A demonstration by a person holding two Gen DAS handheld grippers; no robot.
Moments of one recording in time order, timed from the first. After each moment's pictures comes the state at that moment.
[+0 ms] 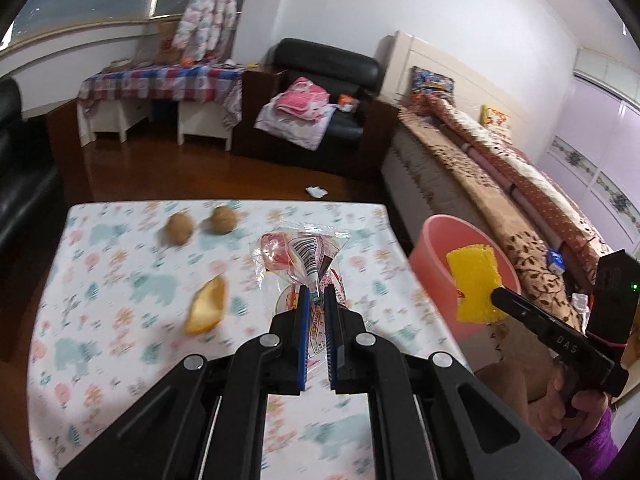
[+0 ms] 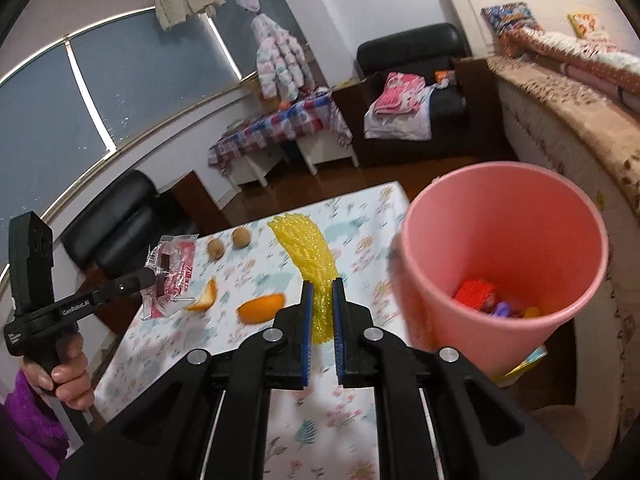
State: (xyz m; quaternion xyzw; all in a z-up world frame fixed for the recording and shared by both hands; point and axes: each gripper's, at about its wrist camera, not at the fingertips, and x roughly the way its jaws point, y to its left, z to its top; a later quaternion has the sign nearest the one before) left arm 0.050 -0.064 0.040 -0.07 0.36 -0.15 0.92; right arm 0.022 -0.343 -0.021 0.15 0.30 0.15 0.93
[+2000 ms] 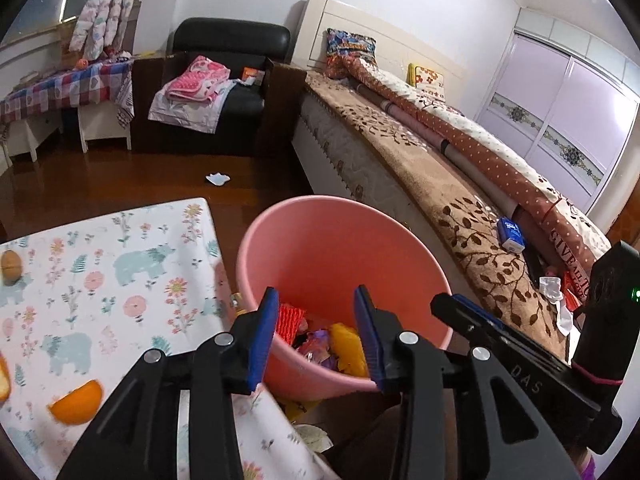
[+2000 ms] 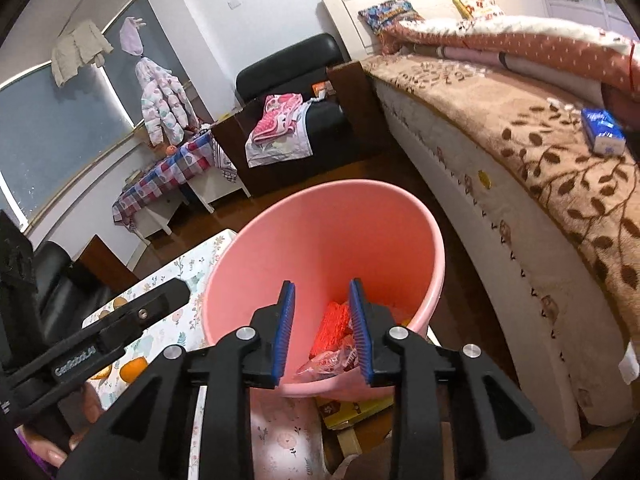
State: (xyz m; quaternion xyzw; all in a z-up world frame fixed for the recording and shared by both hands) left arm 0.121 -0.280 0.004 -0.04 0.38 -0.28 0.88; right arm 0.039 -0.464 -0.048 0.22 0.30 -0.04 0.93
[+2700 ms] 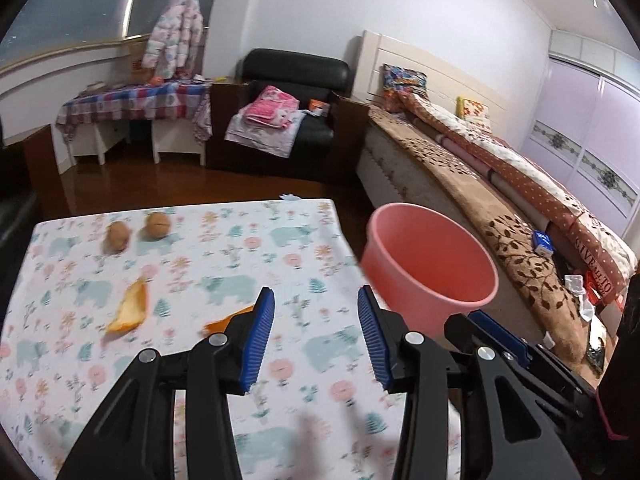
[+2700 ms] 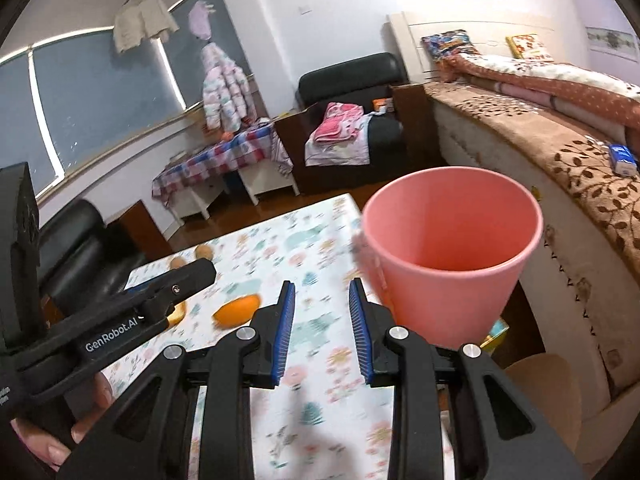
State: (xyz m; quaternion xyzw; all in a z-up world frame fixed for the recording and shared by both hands) left arm 0.030 -0.133 0.028 -0.04 0.33 -0.17 0.93; right arm -0.031 -0.302 -0.026 0.15 0.27 0.02 0.95
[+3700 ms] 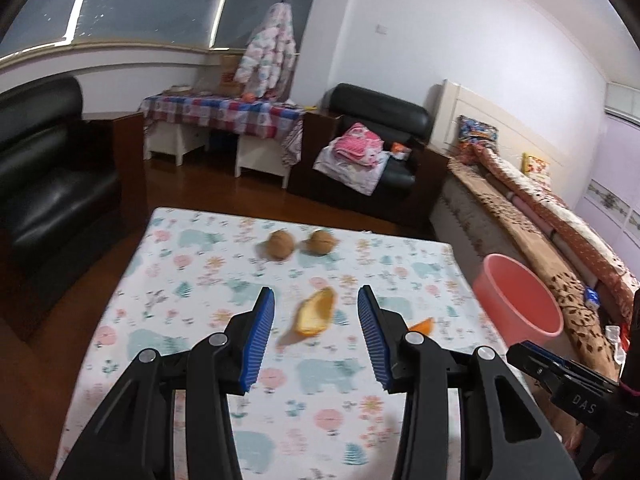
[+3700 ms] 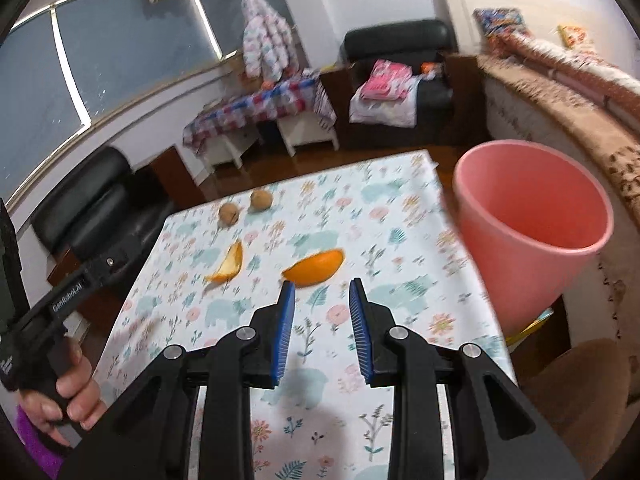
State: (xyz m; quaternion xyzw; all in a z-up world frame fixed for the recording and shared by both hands) left arm 0.010 0.026 0.027 -0.09 0.29 -0.05 0.95; right arm -0.005 -0.227 -0.026 0.12 0.35 0.10 0.92
